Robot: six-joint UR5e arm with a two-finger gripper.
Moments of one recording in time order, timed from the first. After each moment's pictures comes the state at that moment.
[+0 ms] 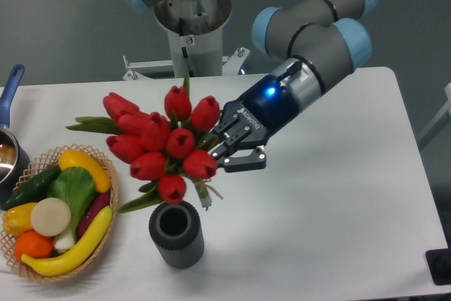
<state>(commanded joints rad) 2.58 -1.95 -1.60 -0.79 0.08 1.24</state>
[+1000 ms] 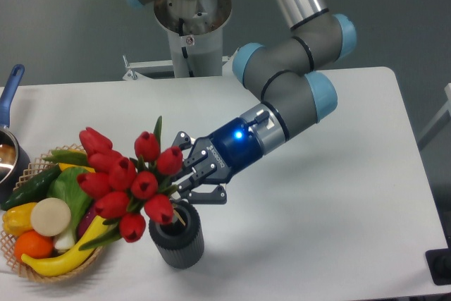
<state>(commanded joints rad) 2.55 -2.05 -1.65 -0.79 0.08 1.24</state>
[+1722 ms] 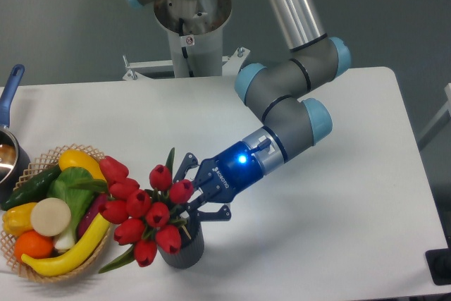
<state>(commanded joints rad) 2.56 -2.11 -1.70 -0.79 0.08 1.30</state>
